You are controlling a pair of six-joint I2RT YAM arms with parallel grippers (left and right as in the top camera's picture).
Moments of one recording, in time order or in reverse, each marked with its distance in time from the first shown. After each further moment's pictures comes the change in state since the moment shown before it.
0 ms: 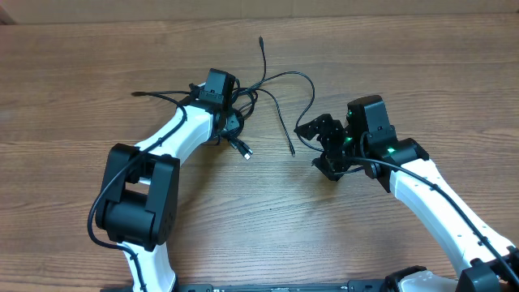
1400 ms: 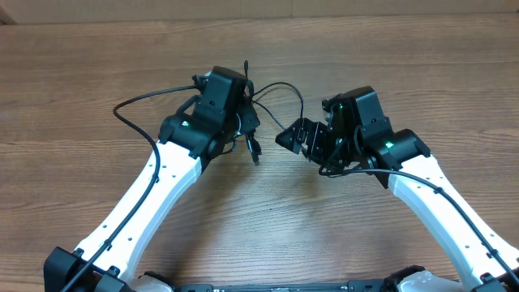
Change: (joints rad) left arm -0.171 -0.481 -0.006 -0.170 0.109 -0.182; right arm 0.073 -0.018 0.150 -0.163 -0.062 -0.478
